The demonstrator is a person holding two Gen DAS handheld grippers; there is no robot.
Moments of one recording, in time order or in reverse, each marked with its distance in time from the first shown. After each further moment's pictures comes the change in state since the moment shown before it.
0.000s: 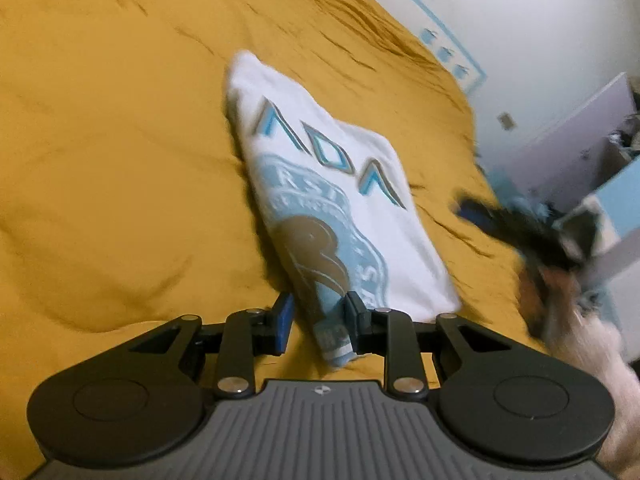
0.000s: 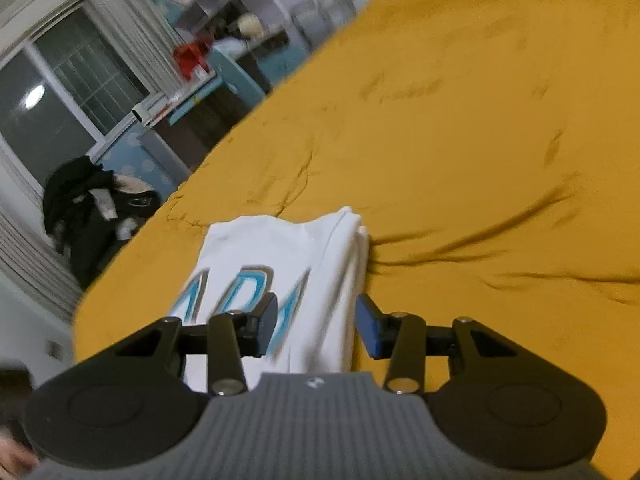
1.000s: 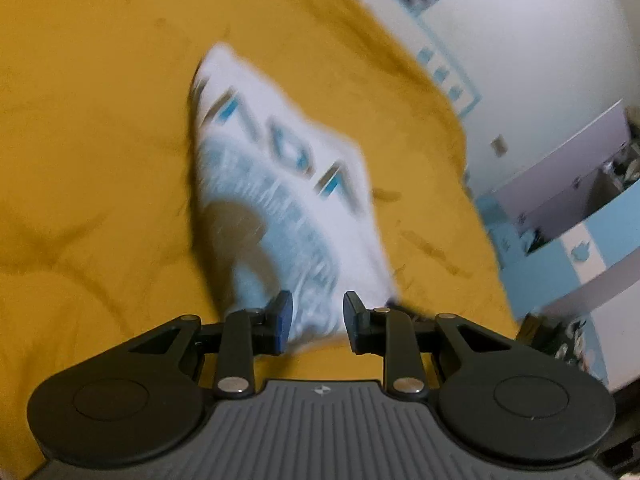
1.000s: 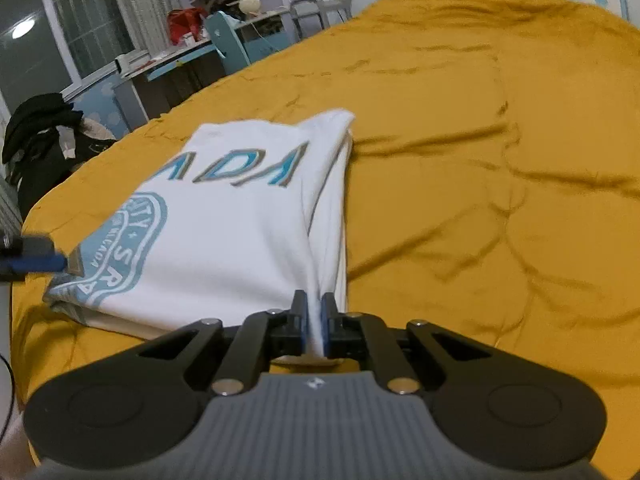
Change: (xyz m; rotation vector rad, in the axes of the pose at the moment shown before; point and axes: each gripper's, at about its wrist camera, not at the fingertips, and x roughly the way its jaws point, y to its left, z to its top) left arm 0.028 -0.020 -0.018 -0.076 -0.008 -0.052; right arm 0.001 0.025 -0.103 -0.100 0.050 -0.123
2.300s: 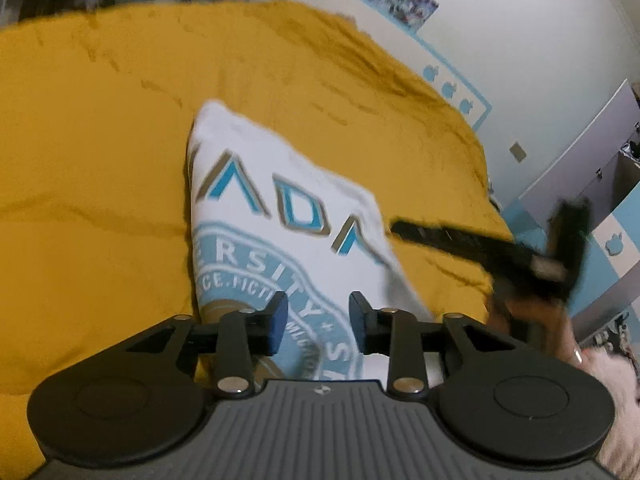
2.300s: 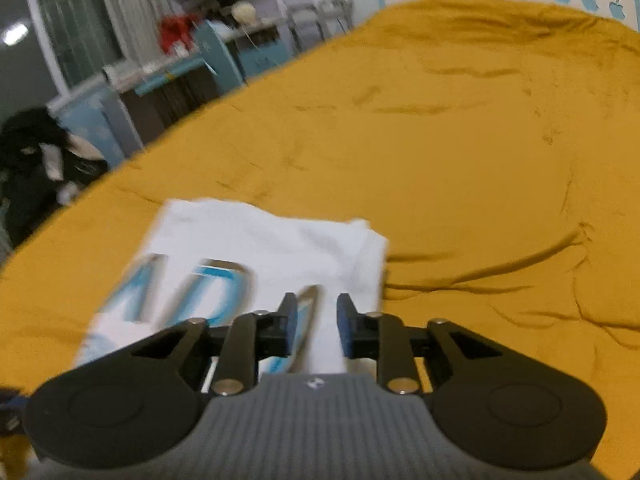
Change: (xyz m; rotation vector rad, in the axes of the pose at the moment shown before) left arm -0.002 -0.022 0.026 0.129 -0.153 0.094; right arm 0.061 0.024 0.117 -0.015 -0.047 0.019
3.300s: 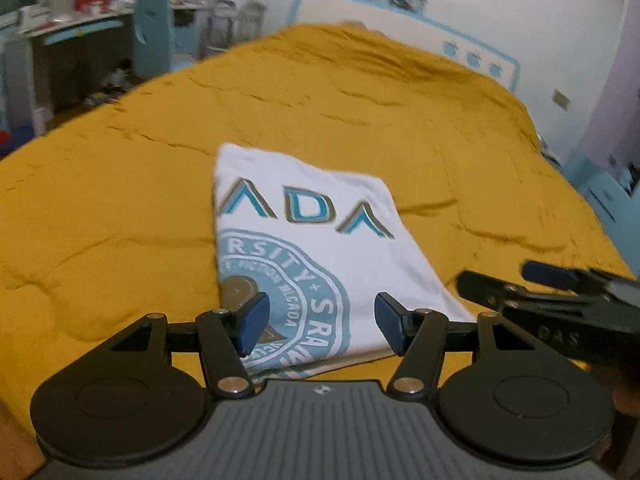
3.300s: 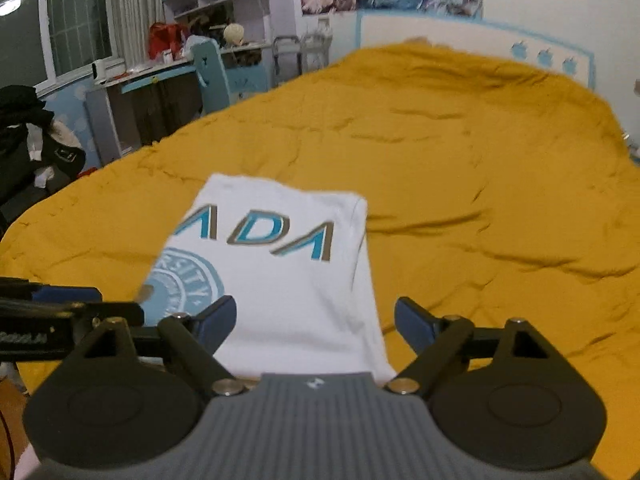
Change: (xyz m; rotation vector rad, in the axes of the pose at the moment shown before) left arm -0.055 -0.095 -0.039 0.217 -0.031 0.310; right arm -0.142 0.089 -0.077 -0.091 -0.081 -0.245
